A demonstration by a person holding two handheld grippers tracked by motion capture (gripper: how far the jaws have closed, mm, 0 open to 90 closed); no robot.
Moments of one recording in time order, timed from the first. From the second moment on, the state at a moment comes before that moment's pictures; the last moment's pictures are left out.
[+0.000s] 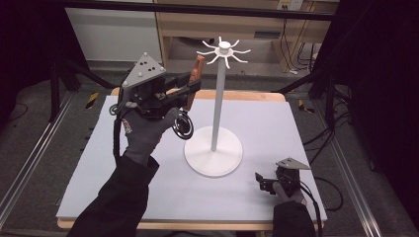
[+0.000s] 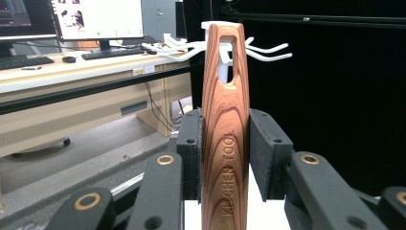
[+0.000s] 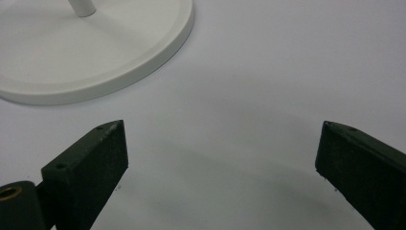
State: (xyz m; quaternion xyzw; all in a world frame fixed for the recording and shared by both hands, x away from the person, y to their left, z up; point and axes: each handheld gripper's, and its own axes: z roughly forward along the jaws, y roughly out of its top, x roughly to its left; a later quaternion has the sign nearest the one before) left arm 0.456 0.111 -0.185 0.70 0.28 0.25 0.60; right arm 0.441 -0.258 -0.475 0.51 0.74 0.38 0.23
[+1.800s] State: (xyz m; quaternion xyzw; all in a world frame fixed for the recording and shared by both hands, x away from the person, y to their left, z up) left arm 0.478 0.082 -0.197 0.71 0.29 0.26 0.59; right arm 0.441 -0.257 -0.475 0.51 0.74 0.38 0.22
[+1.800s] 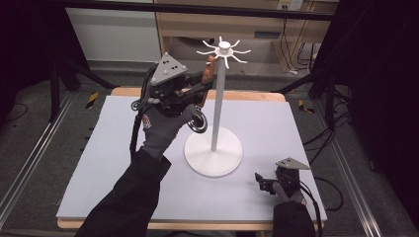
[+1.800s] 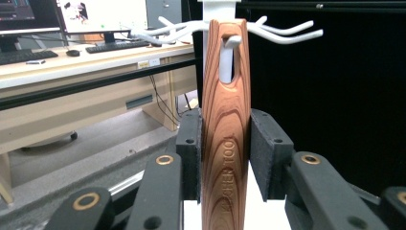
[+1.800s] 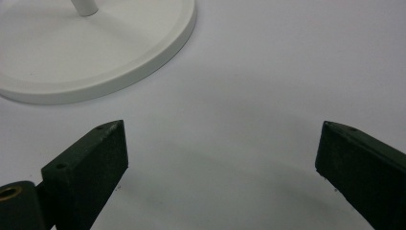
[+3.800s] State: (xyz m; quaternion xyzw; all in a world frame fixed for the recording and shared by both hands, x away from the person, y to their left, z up) left arm 0.449 0.216 -0.360 0.75 0.38 0.23 0.48; right arm 0.441 -0.256 -0.476 0.51 0.74 0.37 0.23
